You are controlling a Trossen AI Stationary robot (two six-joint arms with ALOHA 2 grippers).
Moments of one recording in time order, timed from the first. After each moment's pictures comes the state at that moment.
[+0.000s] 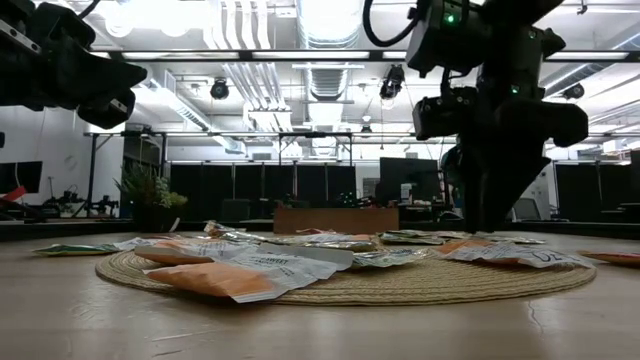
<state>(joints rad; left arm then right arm) -0.13 0.03 0.01 0.03 -0.06 -0.14 0.14 1.64 0.89 -0.55 0.00 0.28</state>
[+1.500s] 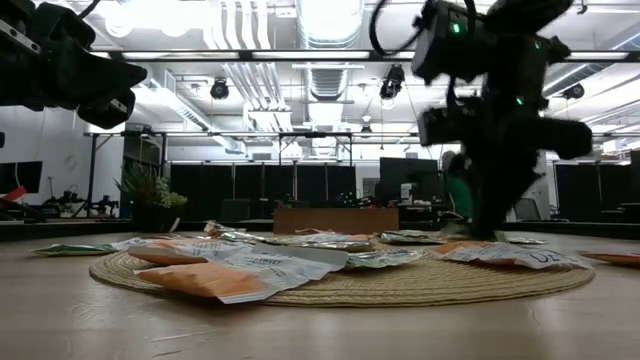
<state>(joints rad) -0.13 0.03 0.01 0.03 -0.06 -0.14 0.13 1.63 0.87 -0.53 0.03 0.26</state>
